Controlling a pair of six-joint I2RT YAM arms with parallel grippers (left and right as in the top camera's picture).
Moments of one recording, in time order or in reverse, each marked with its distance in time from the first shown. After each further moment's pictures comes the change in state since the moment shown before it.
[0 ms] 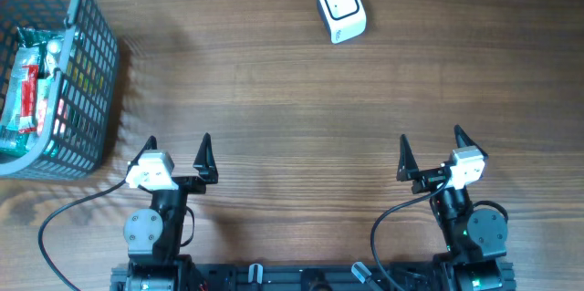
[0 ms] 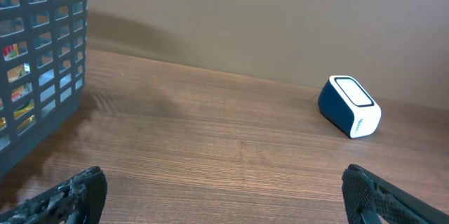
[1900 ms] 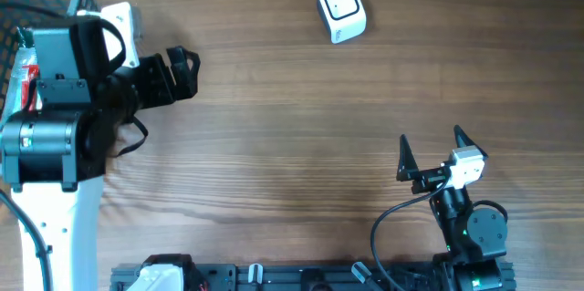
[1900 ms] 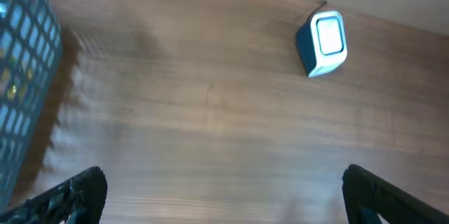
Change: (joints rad) left arm 0.000 1.209 1.573 -1.081 0.122 -0.014; right arm 0.000 0.003 0.000 -0.003 0.000 0.000
